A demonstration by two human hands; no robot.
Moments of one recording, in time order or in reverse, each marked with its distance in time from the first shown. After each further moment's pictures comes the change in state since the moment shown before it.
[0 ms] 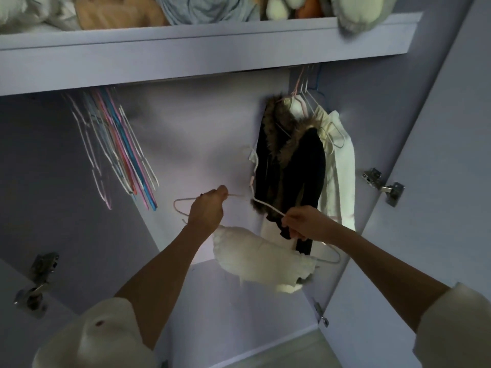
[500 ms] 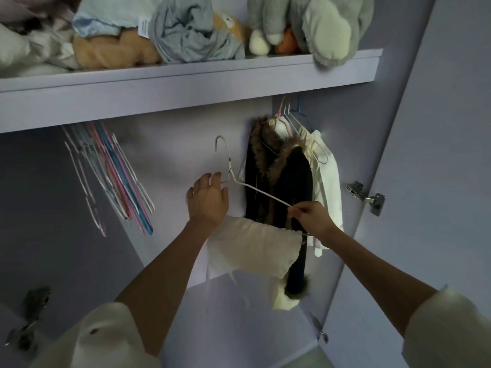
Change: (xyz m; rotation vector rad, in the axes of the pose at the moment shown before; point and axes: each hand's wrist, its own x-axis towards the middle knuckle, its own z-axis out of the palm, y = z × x) left_hand 0.032 0.019 -0.036 -0.047 0.139 -0.098; right_hand -0.003 -0.014 -0.019 0.156 0.458 0.049
